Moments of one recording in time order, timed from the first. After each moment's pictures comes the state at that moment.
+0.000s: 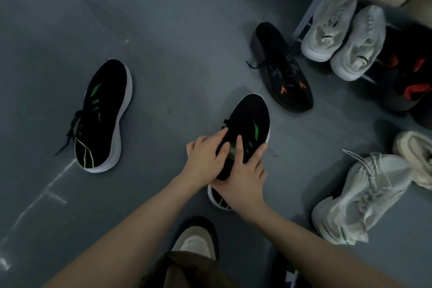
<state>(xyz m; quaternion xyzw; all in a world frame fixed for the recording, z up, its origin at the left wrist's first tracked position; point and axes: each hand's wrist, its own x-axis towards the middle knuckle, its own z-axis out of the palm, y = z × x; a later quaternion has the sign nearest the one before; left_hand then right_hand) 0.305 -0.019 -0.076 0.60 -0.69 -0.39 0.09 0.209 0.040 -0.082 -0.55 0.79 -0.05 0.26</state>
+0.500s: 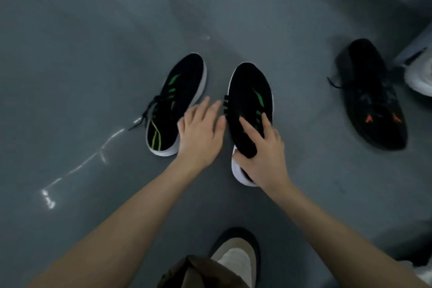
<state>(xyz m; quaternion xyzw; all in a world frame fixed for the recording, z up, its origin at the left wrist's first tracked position) 0.418 -0.047 -0.045 0.75 -0.62 -0.19 0.13 0.268 -0.038 -0.079 -0.71 0.61 -0.20 0.29</state>
